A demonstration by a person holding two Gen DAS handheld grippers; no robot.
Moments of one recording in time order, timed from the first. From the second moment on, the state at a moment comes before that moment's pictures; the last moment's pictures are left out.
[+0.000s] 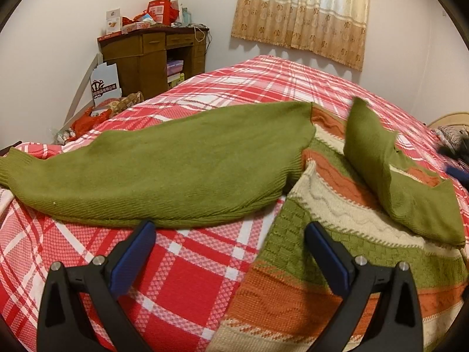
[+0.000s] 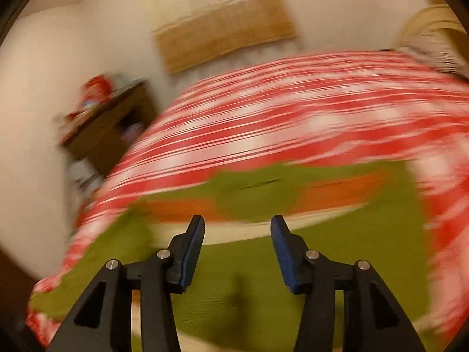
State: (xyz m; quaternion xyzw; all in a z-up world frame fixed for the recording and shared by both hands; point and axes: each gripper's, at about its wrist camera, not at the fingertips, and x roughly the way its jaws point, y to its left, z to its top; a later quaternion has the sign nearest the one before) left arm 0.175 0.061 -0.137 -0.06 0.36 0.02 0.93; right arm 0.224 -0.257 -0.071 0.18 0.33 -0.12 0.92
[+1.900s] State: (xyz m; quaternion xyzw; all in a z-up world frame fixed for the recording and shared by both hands) left arm 0.180 0.052 -0.140 -0.04 0.38 0.04 0.92; right arm 0.162 -0.309 -0.125 0.14 0.37 -0.09 0.91
